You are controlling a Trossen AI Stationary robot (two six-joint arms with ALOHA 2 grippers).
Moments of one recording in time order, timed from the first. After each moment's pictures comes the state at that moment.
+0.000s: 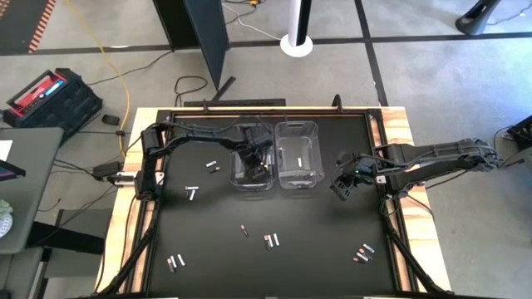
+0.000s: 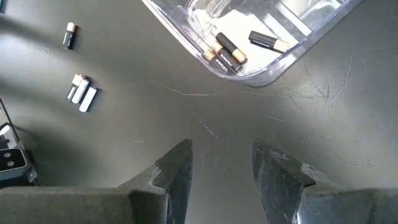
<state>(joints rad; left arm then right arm) 0.32 2.00 1.42 -0.71 -0.03 -0.06 0.05 0.93 0.76 -0.83 0.00 0.80</state>
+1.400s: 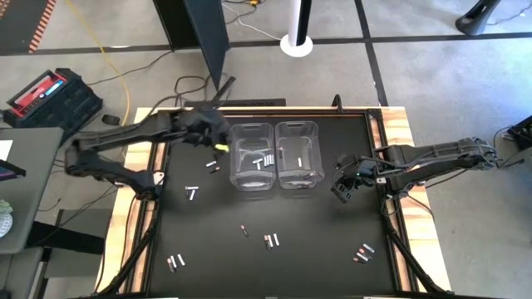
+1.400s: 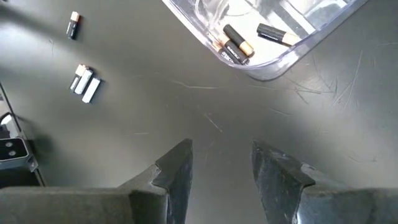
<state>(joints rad) 0.31 1.21 1.20 -0.79 -0.18 -0.12 0.09 0.93 0.76 -0.83 0.00 0.81</state>
